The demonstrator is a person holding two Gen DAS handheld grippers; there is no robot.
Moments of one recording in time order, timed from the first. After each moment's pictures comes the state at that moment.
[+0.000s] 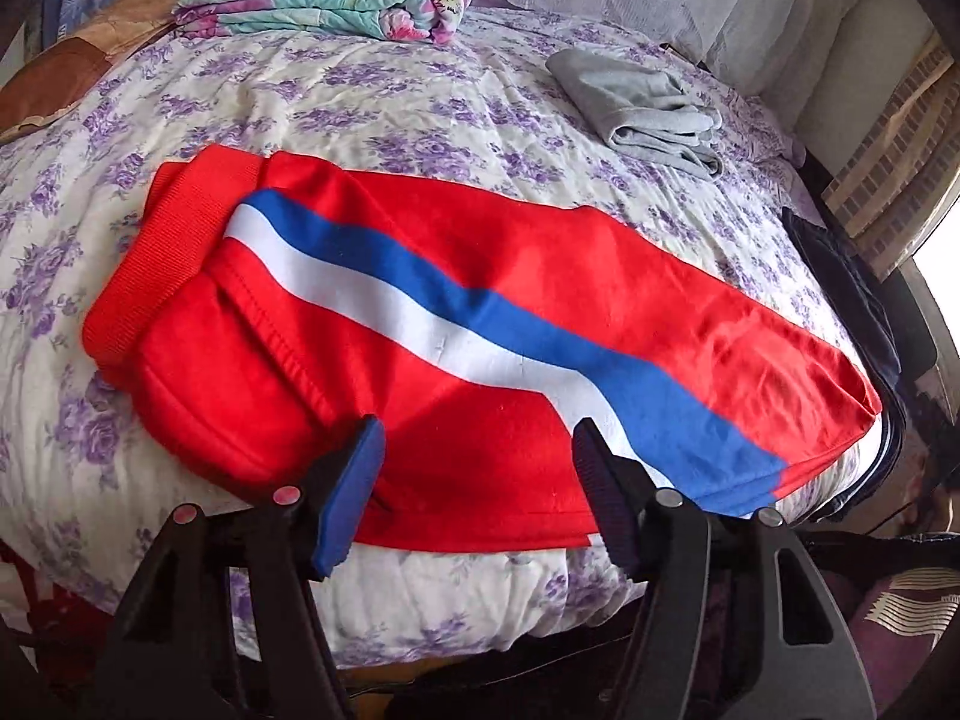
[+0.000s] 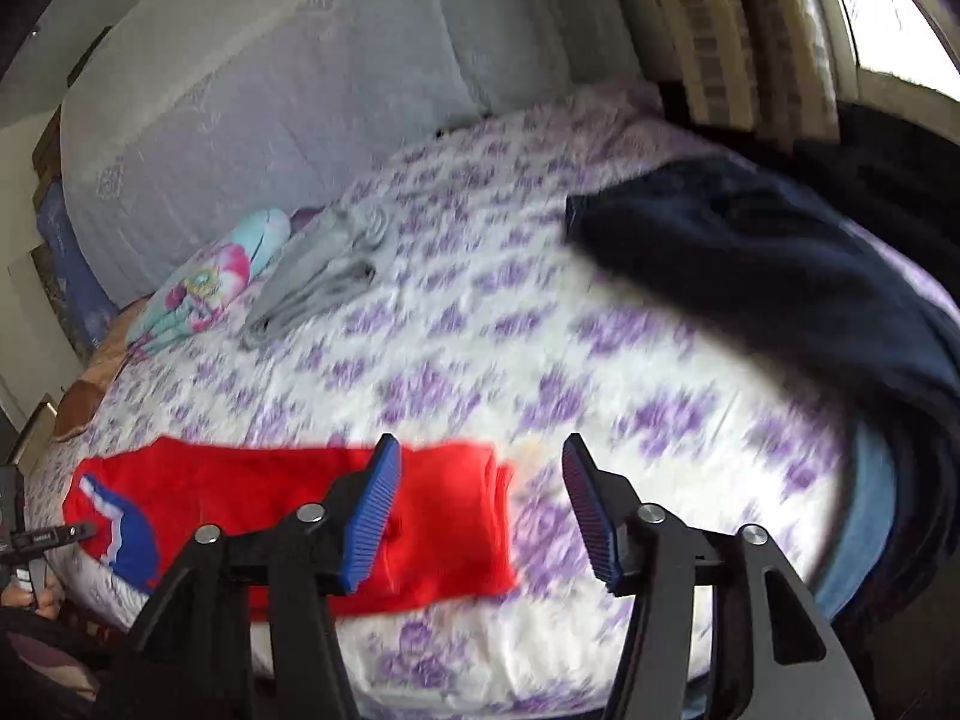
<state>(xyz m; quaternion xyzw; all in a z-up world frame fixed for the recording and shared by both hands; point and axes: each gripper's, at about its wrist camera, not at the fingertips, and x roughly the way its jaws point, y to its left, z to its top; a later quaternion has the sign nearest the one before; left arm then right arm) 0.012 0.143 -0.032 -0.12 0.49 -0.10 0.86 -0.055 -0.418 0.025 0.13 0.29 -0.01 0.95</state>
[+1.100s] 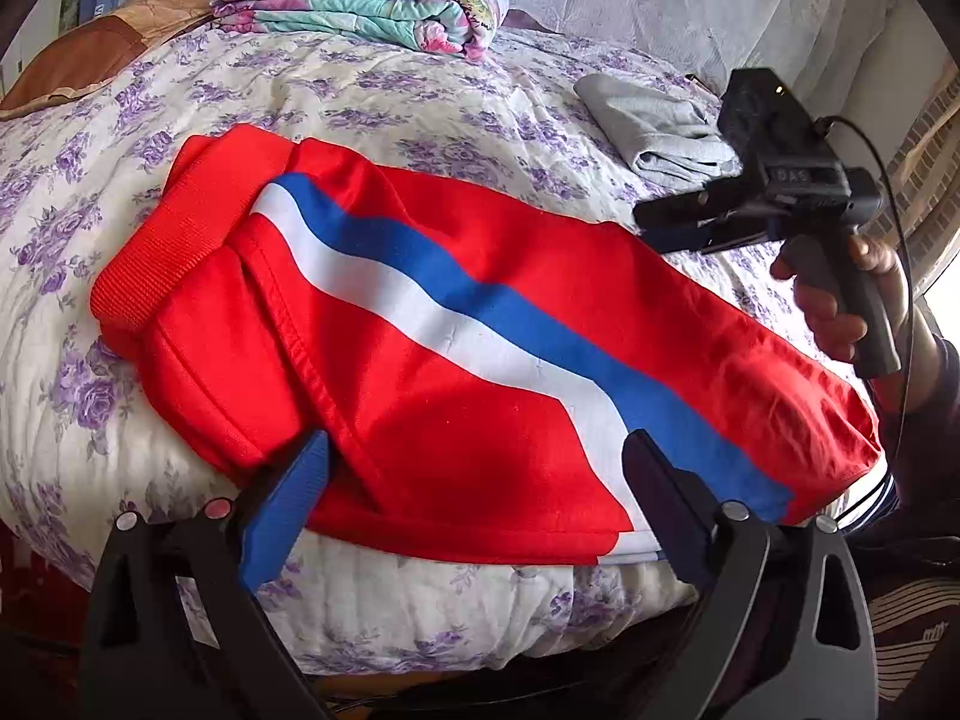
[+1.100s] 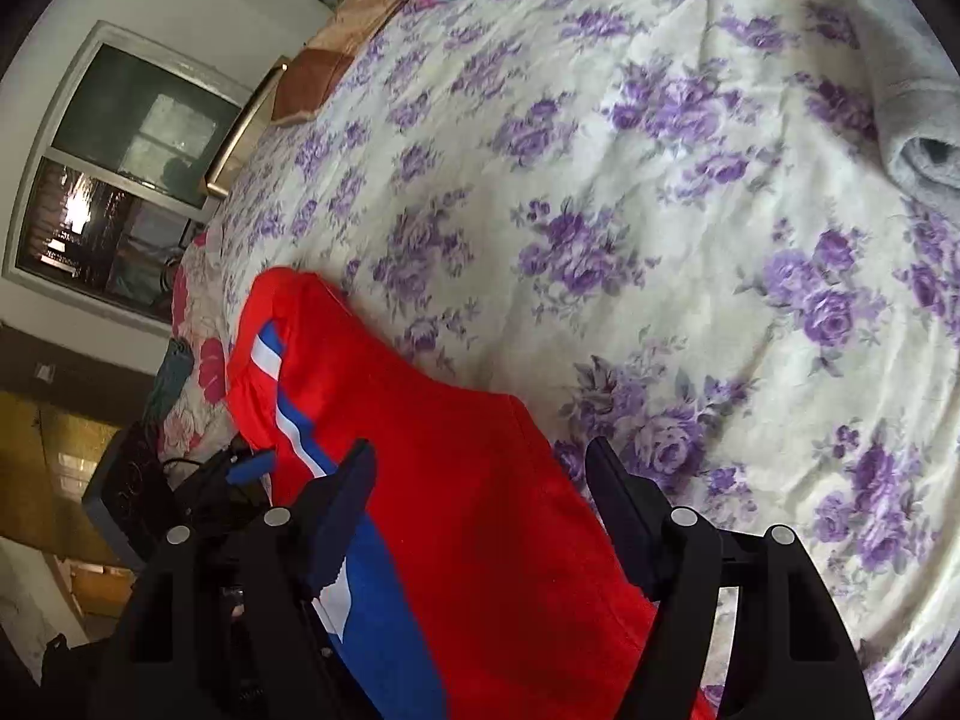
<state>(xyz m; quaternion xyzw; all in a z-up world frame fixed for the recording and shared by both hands) 0.012 0.145 -0.043 -0.15 0.46 -0.07 0.87 0.221 -0.037 -0.056 0.02 0.63 0.44 0.64</state>
